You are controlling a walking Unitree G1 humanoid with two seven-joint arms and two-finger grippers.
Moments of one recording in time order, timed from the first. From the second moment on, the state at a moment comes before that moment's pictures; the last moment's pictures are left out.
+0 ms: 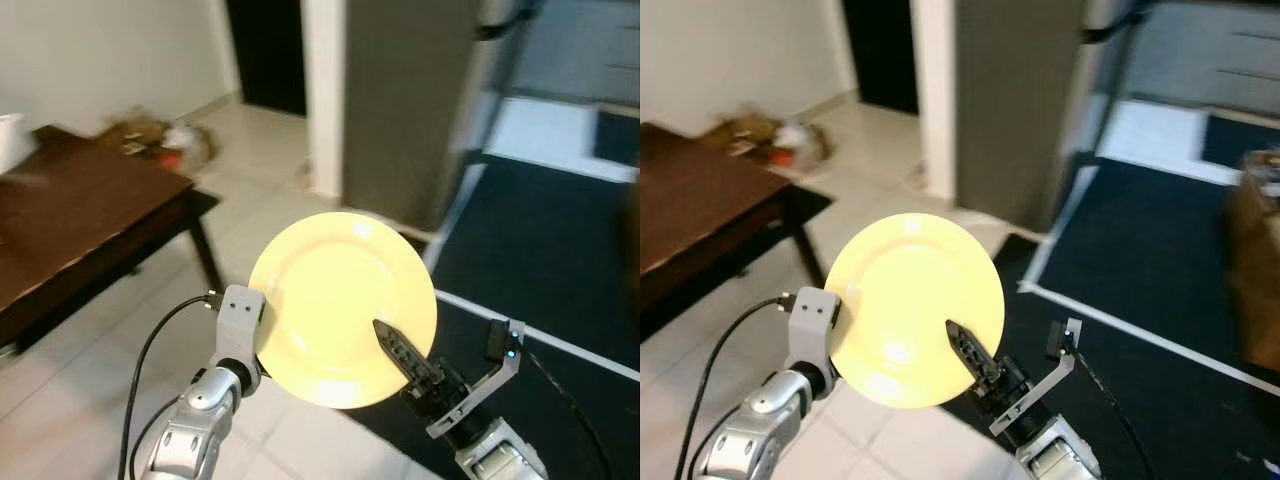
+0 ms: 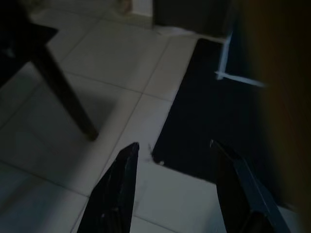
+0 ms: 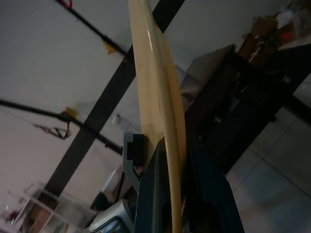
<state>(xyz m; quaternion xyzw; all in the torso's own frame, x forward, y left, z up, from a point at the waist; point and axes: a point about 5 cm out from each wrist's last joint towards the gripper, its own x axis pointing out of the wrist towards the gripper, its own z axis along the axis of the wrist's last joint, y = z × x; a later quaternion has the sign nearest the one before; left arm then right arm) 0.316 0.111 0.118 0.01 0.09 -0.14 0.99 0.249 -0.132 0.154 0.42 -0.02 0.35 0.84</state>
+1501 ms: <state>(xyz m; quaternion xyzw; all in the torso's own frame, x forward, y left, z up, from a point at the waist) 0.324 0.116 0.123 0.07 0.05 -0.10 0.99 0.259 -0.142 0.181 0.44 -0.09 0.34 0.82</state>
